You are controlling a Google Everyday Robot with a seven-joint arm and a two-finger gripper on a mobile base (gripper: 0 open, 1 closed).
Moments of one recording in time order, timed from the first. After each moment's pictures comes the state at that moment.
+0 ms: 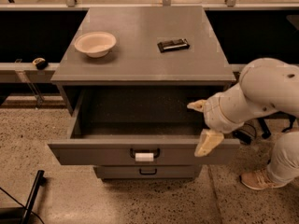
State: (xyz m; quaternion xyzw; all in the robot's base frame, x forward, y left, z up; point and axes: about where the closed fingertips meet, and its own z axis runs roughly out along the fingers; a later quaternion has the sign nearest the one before) arm 0.502 -0.142 0.754 -0.72 0.65 0.02 0.25
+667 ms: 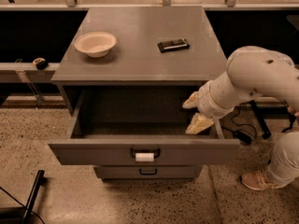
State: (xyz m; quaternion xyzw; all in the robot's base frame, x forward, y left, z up) arm 0.548 -0.139 0.756 -0.71 0.66 0.00 0.25
